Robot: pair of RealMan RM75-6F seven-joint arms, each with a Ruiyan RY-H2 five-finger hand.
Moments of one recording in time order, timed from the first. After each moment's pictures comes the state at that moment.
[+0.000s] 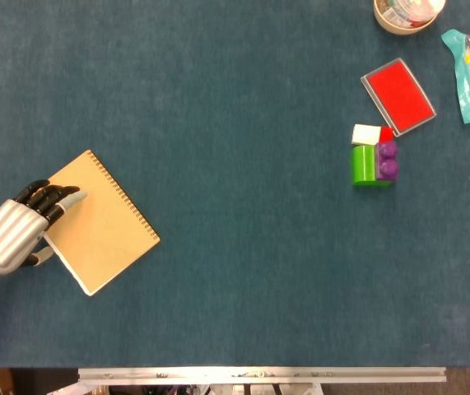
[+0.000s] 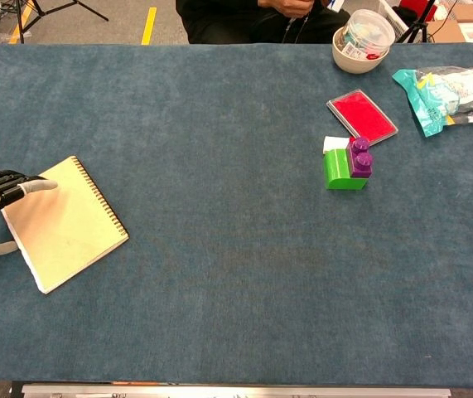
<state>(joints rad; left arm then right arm) -0.25 -1.72 0.23 -0.38 1.83 1.52 -0.61 0.07 -1.07 0.10 -1.74 -1.47 1.49 0.11</state>
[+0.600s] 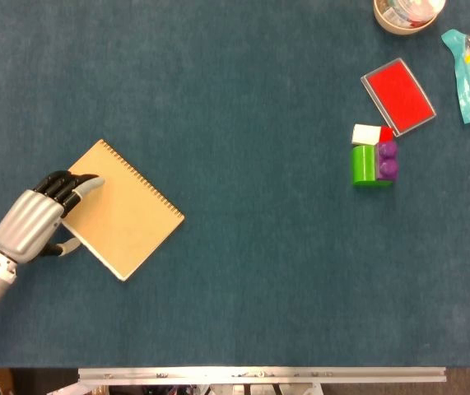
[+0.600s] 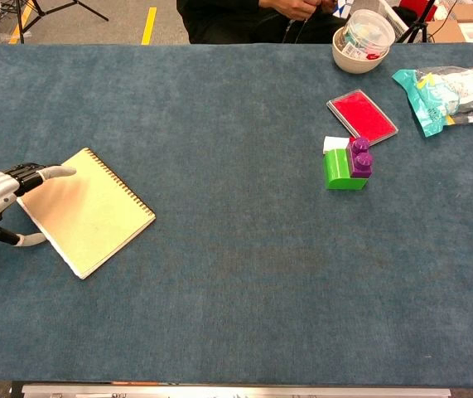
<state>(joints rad) -0.29 -1.77 0.19 -0.44 1.78 1.49 -0.73 0.06 -1.07 0.10 -1.73 -1.47 1.51 0.12</state>
